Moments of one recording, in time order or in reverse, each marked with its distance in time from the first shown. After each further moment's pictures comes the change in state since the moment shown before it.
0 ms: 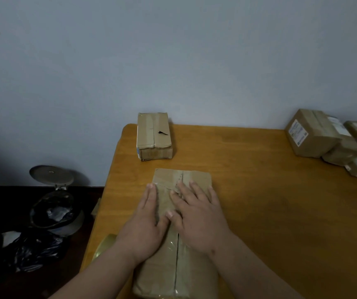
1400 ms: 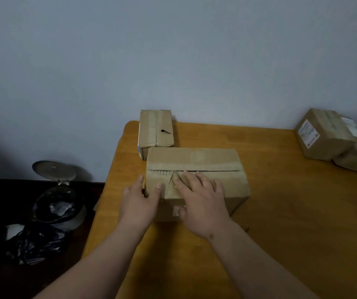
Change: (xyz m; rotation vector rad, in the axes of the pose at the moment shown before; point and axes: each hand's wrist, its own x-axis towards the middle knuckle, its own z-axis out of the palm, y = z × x) left_hand 0.052 0.012 -0.009 -0.292 0.332 -0.381; right_hand 0.039 0.019 0.001 -0.016 0.064 0.009
